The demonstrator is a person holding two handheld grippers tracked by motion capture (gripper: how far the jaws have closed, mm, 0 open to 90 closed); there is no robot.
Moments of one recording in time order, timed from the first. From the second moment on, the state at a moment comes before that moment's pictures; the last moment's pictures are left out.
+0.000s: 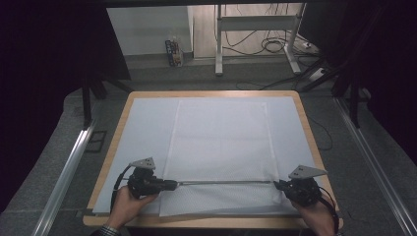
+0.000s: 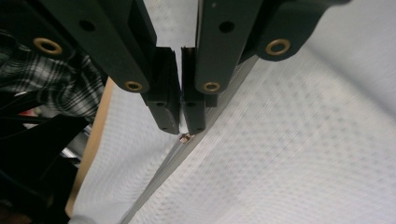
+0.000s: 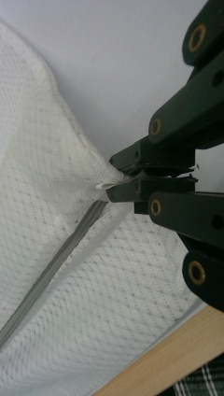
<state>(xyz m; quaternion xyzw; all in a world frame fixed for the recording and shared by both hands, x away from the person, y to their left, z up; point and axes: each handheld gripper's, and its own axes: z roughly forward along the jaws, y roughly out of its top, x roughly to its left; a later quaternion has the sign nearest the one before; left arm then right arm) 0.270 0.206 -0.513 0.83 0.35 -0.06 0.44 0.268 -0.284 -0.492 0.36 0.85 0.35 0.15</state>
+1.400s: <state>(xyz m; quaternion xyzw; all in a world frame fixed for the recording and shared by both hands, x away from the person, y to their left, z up) 0.254 0.253 -0.522 0.81 0.41 -0.01 0.41 0.270 -0.284 -0.498 0.37 0.86 0.33 0.13</state>
